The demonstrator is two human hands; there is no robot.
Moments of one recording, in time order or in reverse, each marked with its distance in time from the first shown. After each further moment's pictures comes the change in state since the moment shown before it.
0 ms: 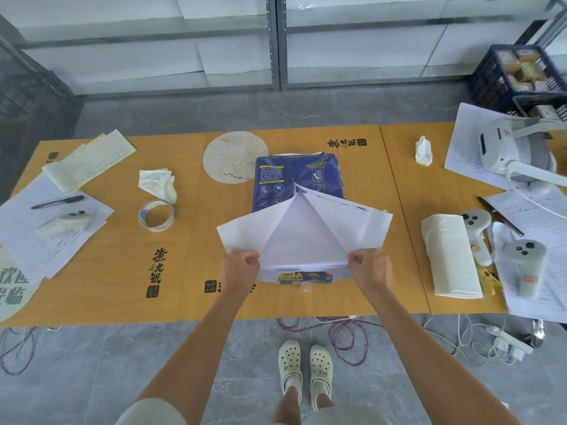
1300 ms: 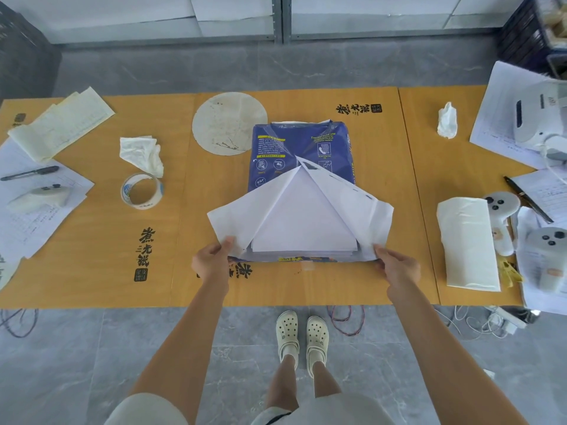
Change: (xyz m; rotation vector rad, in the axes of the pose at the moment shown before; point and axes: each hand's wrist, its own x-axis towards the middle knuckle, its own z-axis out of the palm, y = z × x) left_hand 0.020 -0.035 0.008 -0.593 0.274 -0.562; right_hand 0.022 0.043 0.006 0.718 0.043 0.632
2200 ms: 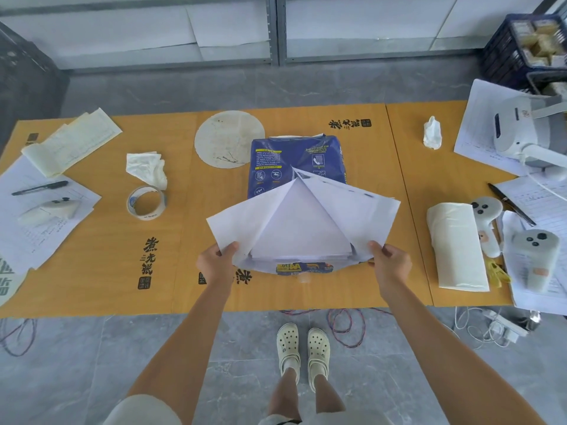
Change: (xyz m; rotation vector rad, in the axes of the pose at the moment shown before) left_hand -0.007 0.009 0.004 0.171 -0.025 0.210; right_hand 0.008 0.003 0.007 -0.144 0.008 -0.355
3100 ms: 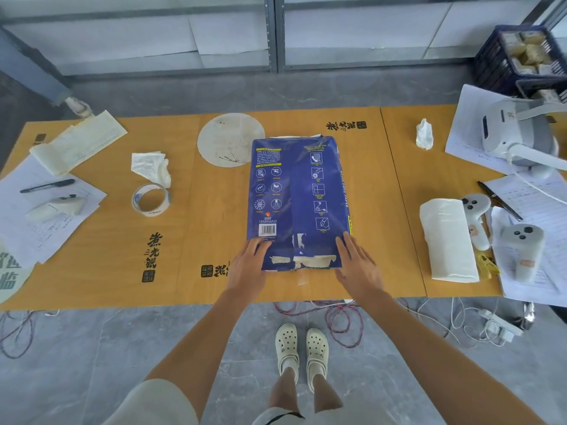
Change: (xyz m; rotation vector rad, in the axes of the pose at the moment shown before) left_hand -0.039 -0.017 0.004 0.825 -0.418 0.793; right_hand -0.042 0.015 0.008 -1.117 -0.259 -0.883
